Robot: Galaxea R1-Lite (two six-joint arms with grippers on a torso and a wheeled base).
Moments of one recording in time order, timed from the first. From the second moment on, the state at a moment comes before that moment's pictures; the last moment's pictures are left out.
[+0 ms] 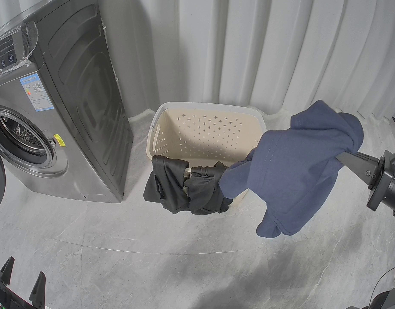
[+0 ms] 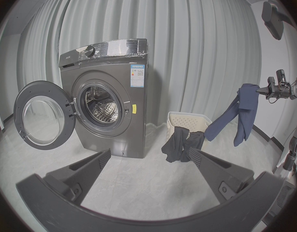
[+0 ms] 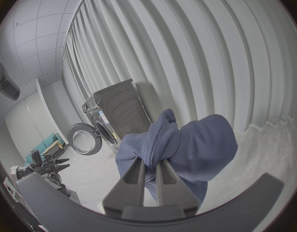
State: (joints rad) left arm -0.01 0.02 -0.02 0.00 0.01 -0.06; right arm 0.58 1.10 -0.52 -0.62 0.07 0.16
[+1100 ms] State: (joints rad) left arm -0.01 0.02 -0.02 0.00 0.01 -0.06; right arm 0.60 1.11 -0.50 -0.62 0.07 0.16
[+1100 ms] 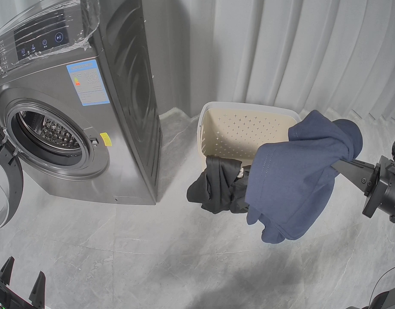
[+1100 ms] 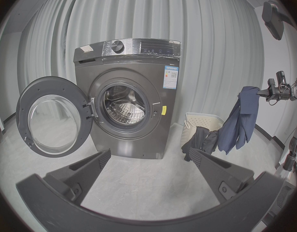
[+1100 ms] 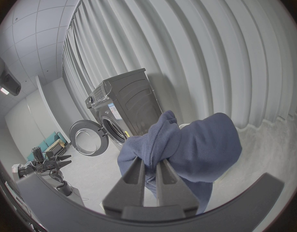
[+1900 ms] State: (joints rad) left arm -0.01 0.02 -0.02 0.00 0.01 -0.06; right arm 0.60 1.12 -0.50 -0.63 0.08 0.16
